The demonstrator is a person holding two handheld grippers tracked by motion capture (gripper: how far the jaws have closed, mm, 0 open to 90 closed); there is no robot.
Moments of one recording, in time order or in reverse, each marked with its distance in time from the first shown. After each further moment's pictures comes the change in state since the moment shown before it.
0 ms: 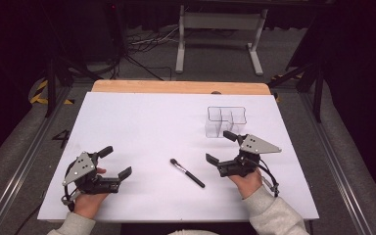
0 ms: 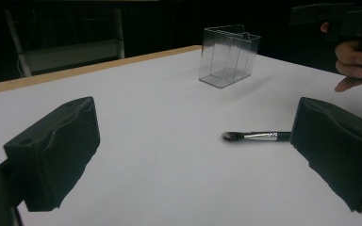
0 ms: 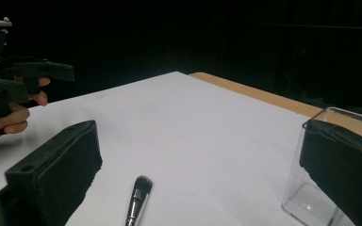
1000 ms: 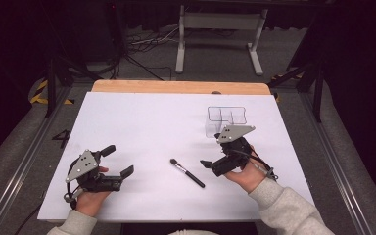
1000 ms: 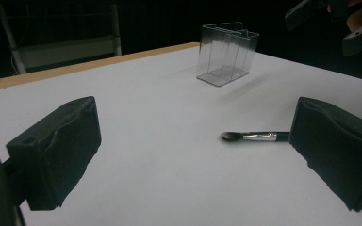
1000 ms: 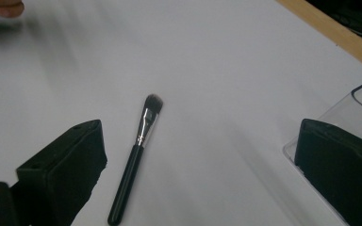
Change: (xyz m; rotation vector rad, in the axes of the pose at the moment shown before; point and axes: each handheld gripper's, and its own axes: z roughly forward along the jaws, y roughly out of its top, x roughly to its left) left arm 0.001 0.002 0.006 0.010 -0.008 -0.005; right arm 0.010 0.046 0.025 0.541 0.075 -0.160
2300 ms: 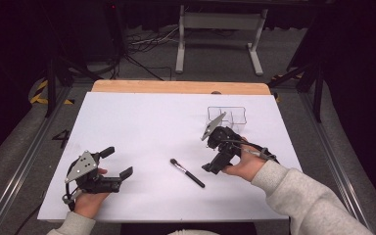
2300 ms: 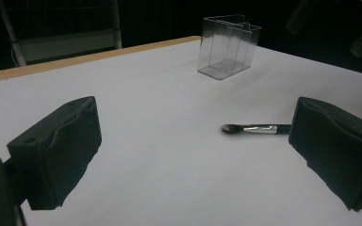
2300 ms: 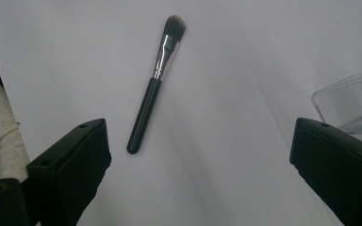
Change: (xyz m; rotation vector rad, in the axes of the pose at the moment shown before) left arm 0.000 -0.002 -0.004 0.029 0.003 -0.005; right arm -0.002 0.040 0.015 0.428 0.107 -0.064
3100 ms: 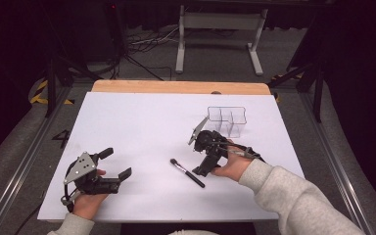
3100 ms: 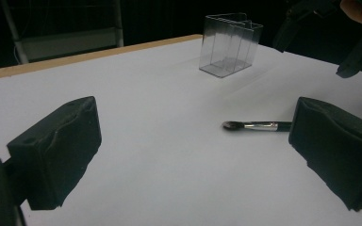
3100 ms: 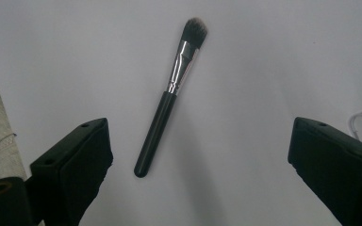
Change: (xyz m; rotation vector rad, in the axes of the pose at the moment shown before) left arm 0.000 -0.001 -0.003 0.005 0.006 -0.001; right arm 0.006 0.019 0.030 0.056 0.043 -0.031
